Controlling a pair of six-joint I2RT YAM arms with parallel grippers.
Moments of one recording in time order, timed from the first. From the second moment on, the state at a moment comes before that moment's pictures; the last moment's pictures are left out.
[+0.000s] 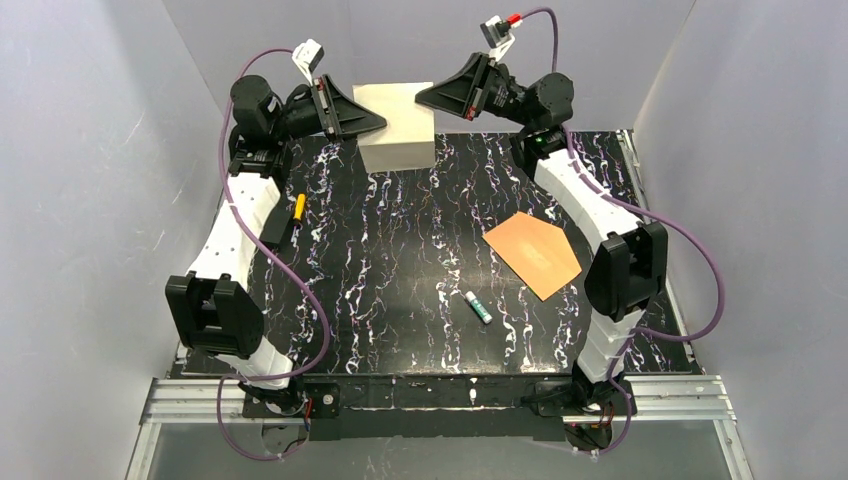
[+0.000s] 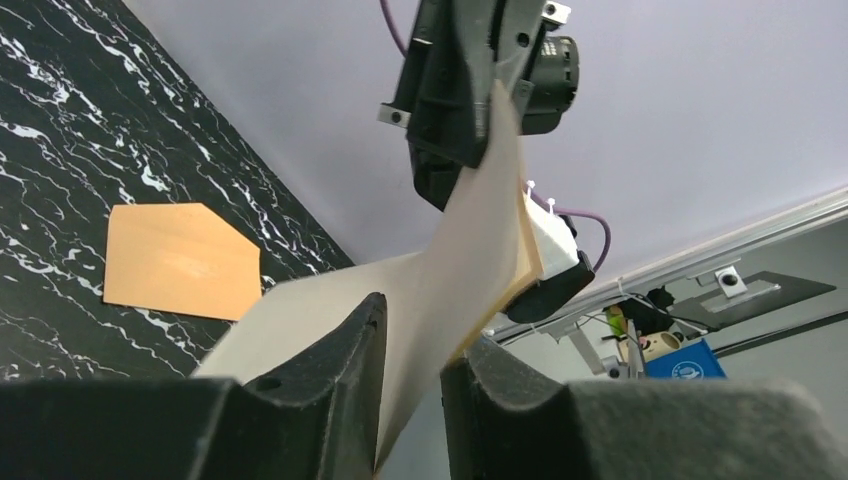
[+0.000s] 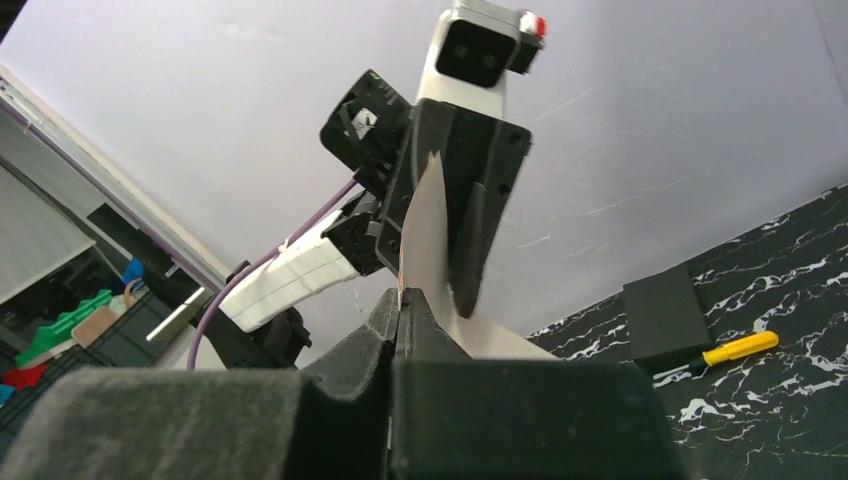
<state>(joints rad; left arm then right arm) -0.12 1.58 1.56 0.22 1.16 -1.13 0.43 1.83 1.76 0.74 -0.94 1.24</state>
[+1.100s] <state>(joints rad) 0.00 1.52 1.46 0.18 0.89 -1.00 0.49 1.64 1.52 0.16 -0.29 1.13</state>
